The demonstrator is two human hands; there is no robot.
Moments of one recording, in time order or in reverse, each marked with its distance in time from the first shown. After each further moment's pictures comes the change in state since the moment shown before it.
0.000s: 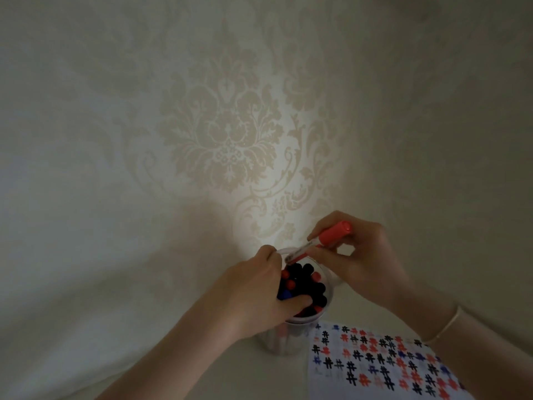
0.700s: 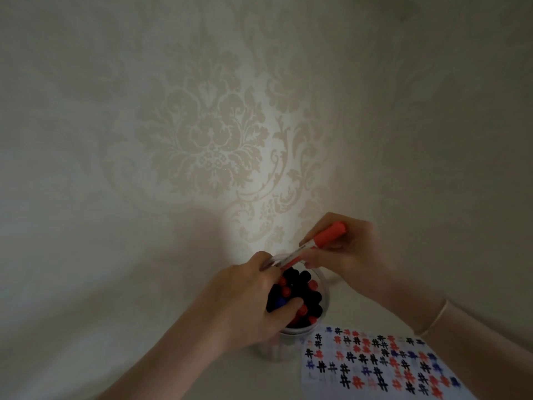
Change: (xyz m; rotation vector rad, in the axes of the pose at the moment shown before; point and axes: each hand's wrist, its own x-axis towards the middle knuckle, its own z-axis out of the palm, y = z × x) left_hand 0.000 -0.003 0.003 0.027 0.115 0.169; right_hand 0.006 0.005 -0.009 0.231 0.007 0.267
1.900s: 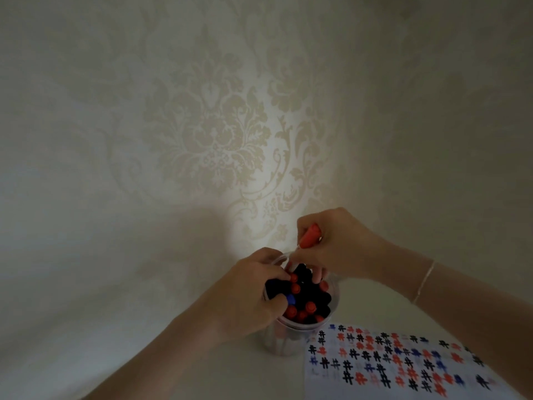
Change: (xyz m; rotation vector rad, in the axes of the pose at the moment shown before) left_hand 0.003 -0.006 0.004 -0.491 -0.044 -0.033; right_hand 0.020 -0.030 0.007 -0.541 -0.350 0.122
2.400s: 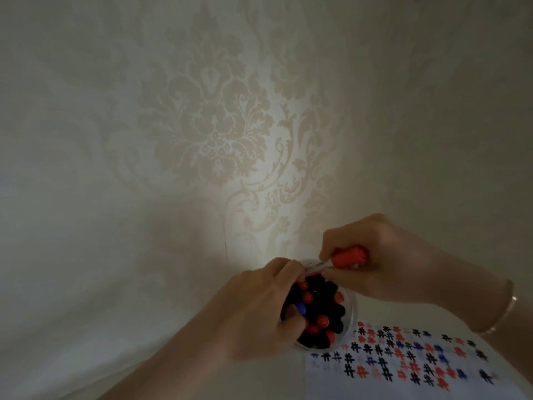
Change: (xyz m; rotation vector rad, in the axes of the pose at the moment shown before) left_hand -0.018 0.026 0.006 0.319 -0.035 0.108; right_hand -0.037 0.023 -0.011 -0.246 0.092 -0.494
